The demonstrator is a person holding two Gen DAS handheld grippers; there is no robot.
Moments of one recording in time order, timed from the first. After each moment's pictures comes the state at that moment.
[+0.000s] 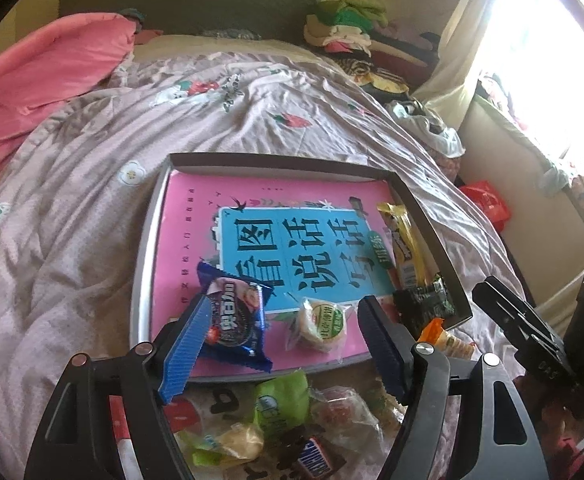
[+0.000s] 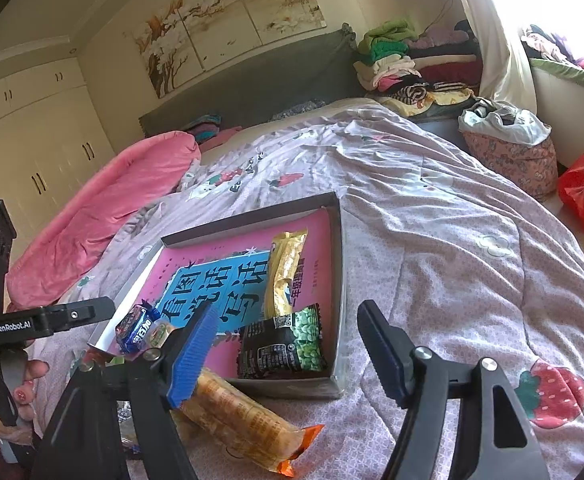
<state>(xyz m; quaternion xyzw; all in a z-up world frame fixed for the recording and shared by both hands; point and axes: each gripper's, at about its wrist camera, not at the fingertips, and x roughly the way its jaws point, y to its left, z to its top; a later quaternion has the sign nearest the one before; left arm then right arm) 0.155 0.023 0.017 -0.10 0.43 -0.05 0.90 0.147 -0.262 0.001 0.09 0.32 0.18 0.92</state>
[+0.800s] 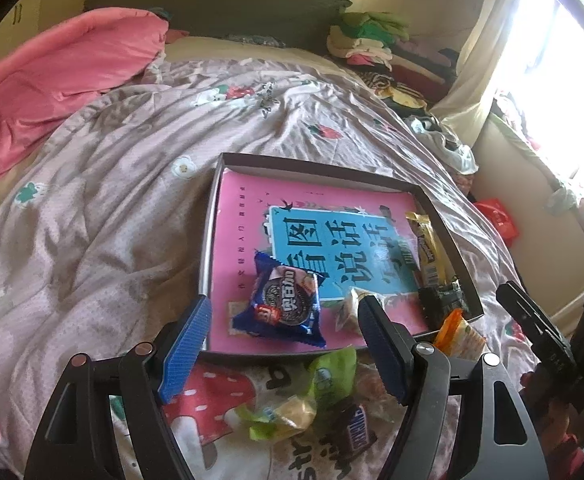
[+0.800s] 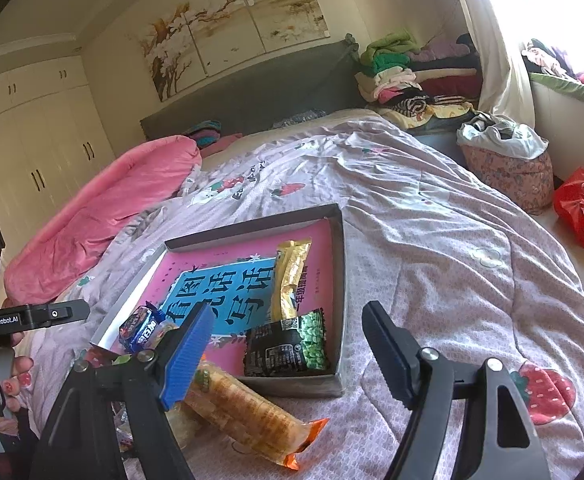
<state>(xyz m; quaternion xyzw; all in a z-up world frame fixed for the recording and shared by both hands) 0.128 0.061 0.024 -0.12 0.42 -0.02 0.90 0.135 -0.259 0.012 0.08 0.31 0.18 0.93</state>
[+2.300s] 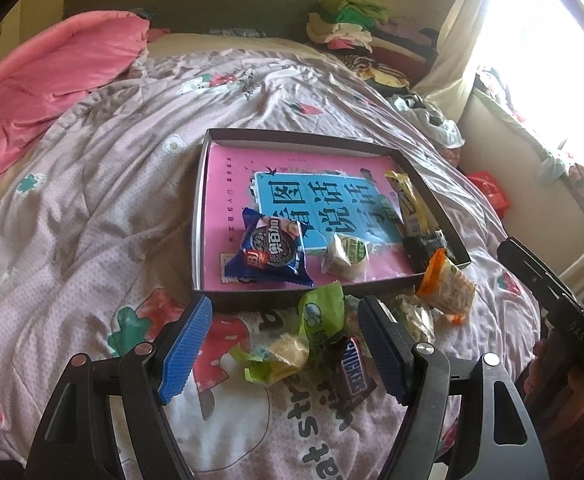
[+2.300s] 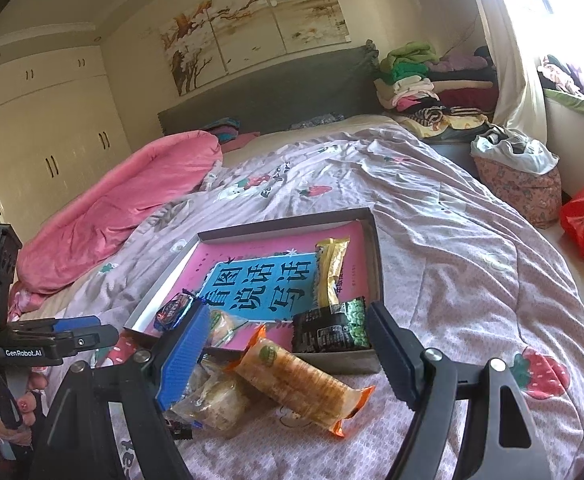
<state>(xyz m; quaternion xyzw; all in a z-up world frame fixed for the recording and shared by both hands) 0.091 0.048 0.018 -0.09 0.43 -0.05 0.90 0.096 -0.233 0.034 0.06 0.30 0.20 0.93</state>
